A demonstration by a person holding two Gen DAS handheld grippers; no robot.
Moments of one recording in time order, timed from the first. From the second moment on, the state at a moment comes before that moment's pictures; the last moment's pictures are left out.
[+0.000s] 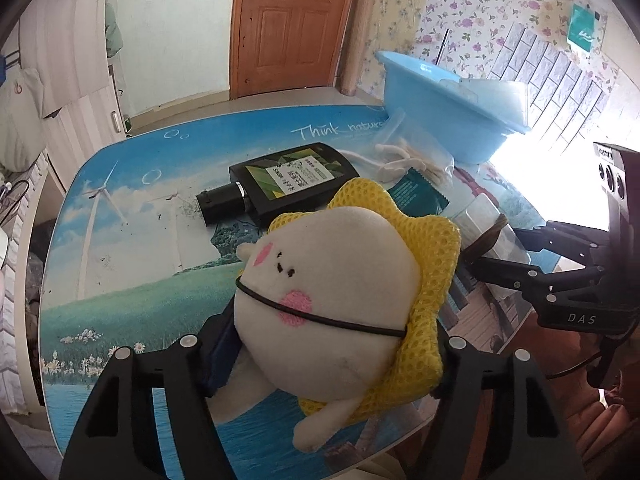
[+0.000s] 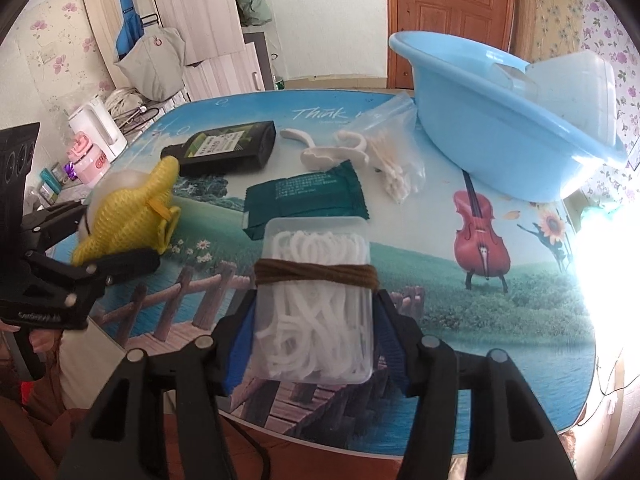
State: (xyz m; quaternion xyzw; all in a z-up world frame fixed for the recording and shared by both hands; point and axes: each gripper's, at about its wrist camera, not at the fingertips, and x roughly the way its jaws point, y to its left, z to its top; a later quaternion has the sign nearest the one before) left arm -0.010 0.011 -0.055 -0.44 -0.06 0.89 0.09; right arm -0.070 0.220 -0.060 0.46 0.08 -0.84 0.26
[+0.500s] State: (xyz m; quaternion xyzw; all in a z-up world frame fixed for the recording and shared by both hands) left arm -0.031 0.034 0.019 -0.37 -0.06 0.92 0.12; right arm -0.072 0.244 0.012 0.36 0.03 -0.89 0.27
